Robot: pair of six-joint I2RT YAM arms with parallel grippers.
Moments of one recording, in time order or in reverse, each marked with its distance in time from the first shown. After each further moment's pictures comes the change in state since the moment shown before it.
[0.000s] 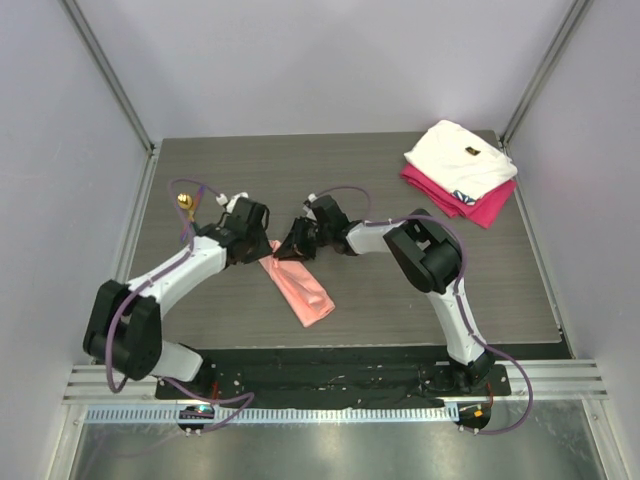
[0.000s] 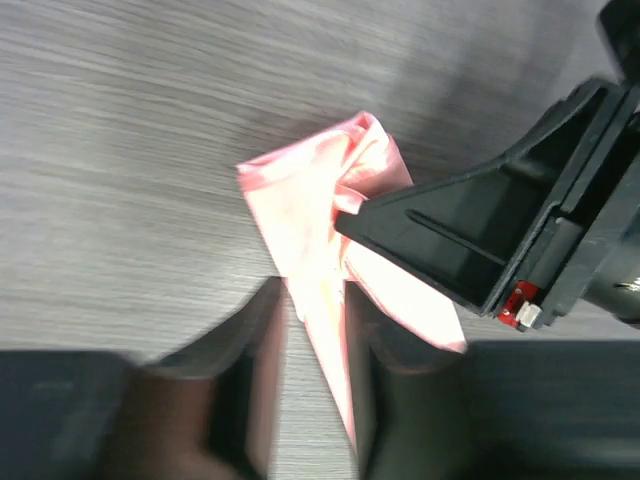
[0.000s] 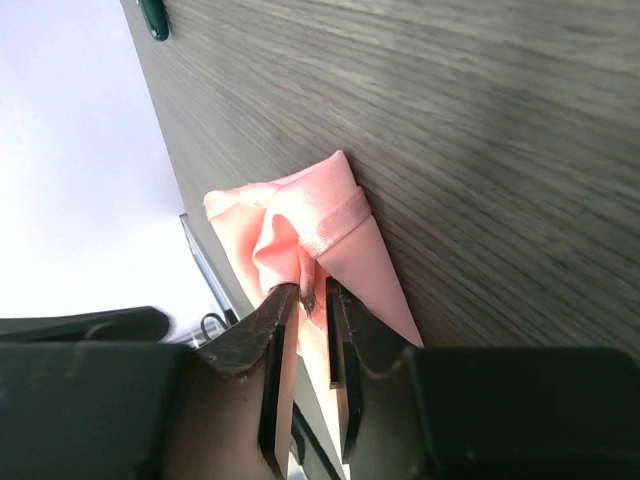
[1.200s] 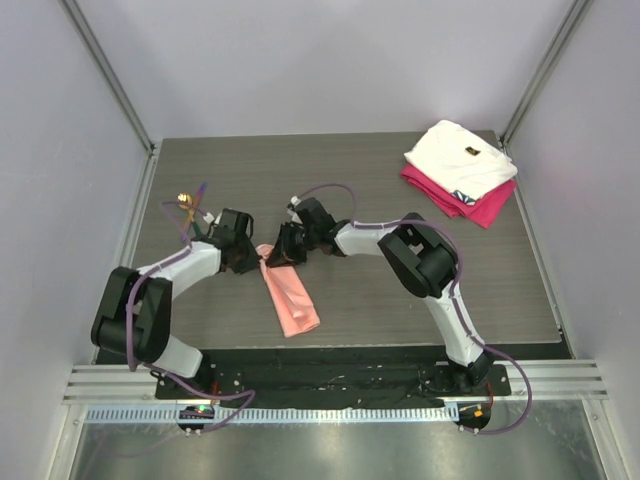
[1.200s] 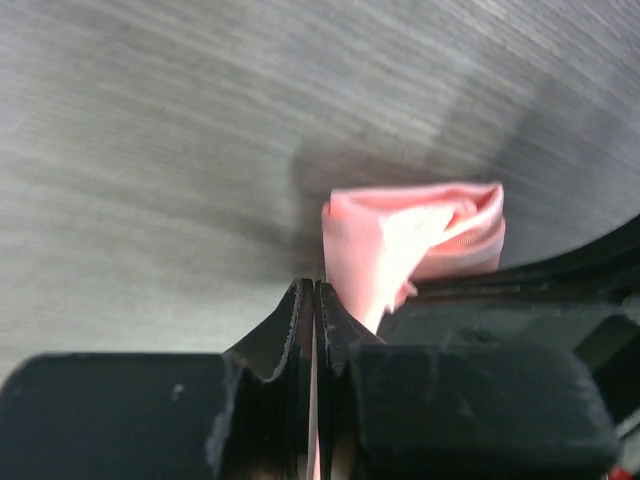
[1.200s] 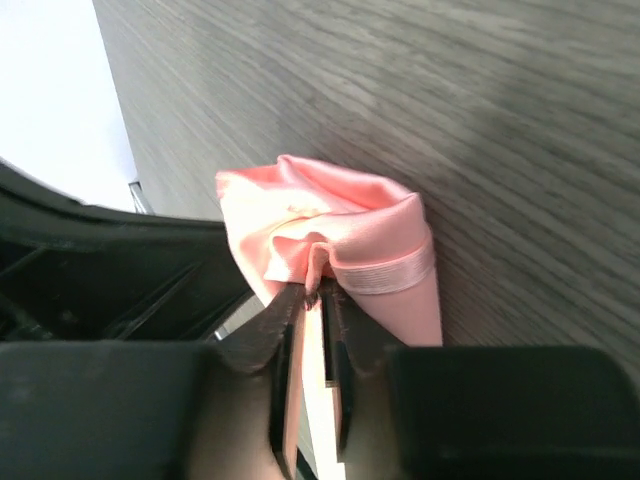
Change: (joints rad) left arm 0.146 0.079 -0.162 0.193 0.138 -0.064; right arm 0.072 0.015 0.091 -0.139 0.037 -0.134
